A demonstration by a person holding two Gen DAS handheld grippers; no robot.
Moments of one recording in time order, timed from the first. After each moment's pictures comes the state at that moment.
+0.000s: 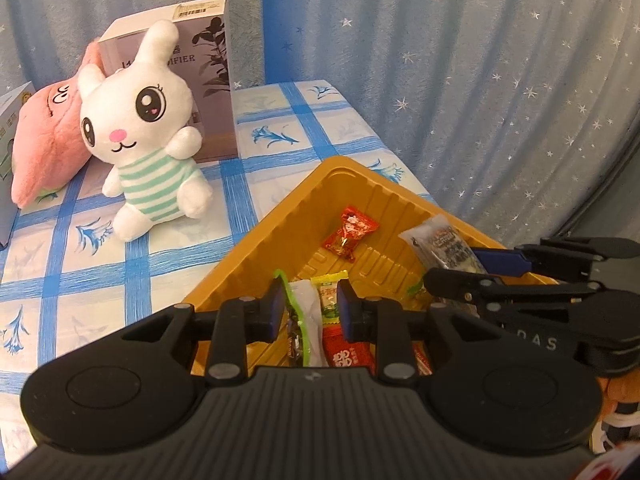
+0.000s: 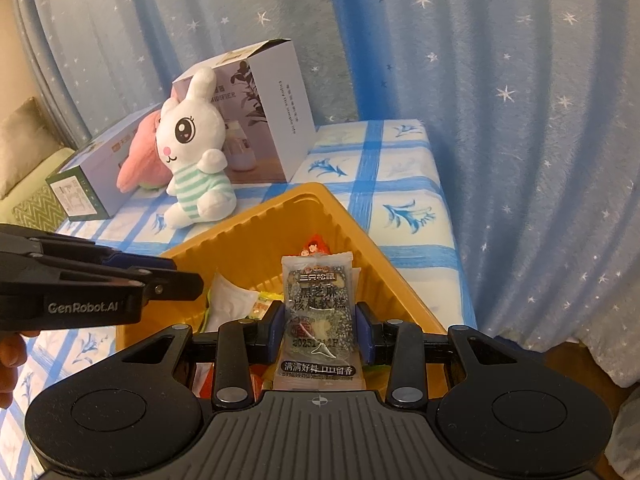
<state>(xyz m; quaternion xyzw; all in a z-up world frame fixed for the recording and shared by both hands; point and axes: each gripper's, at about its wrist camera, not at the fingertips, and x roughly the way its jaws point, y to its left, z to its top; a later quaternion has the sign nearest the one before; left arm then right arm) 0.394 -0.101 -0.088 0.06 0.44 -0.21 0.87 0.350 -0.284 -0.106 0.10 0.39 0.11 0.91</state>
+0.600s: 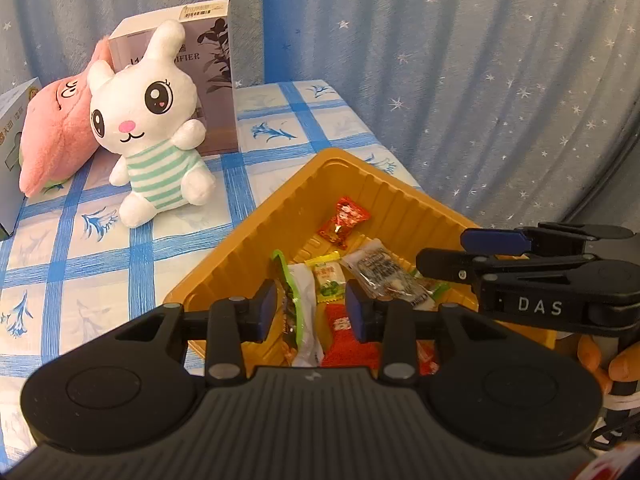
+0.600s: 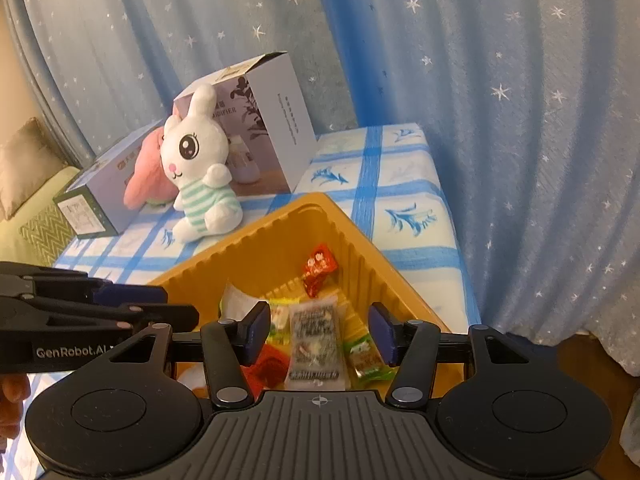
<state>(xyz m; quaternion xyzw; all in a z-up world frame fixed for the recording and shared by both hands) 0.372 -0.095 -0.081 0.06 0.43 -0.21 0.87 0.342 -0.290 -0.098 0.13 0.39 0.11 0.91</state>
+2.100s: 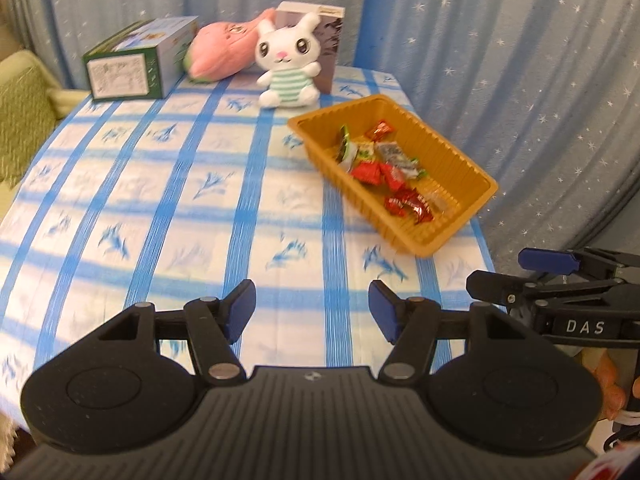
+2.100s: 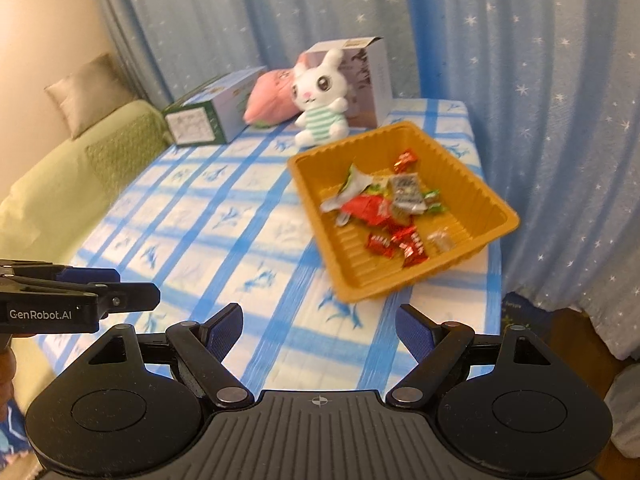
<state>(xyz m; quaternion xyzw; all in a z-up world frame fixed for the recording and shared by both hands) 0.096 -0.007 -0.010 -0.03 0.45 -0.07 0.89 0.108 -0.231 -0.026 0.07 0.41 0.18 0.89</state>
